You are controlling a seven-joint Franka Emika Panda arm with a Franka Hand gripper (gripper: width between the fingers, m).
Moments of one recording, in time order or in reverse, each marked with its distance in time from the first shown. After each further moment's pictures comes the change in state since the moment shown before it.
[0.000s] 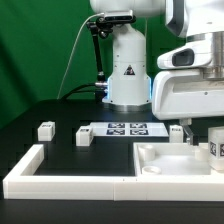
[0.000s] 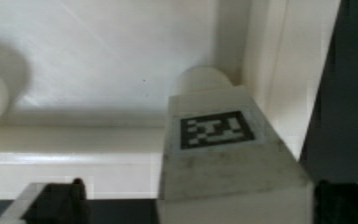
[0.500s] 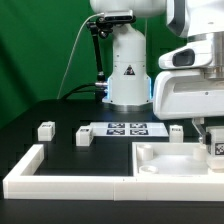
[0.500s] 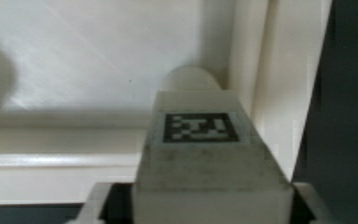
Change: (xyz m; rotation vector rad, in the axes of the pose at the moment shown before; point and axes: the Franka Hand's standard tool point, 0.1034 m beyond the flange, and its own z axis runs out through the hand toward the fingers) arm 0.000 -0.001 0.000 0.007 0.001 0.093
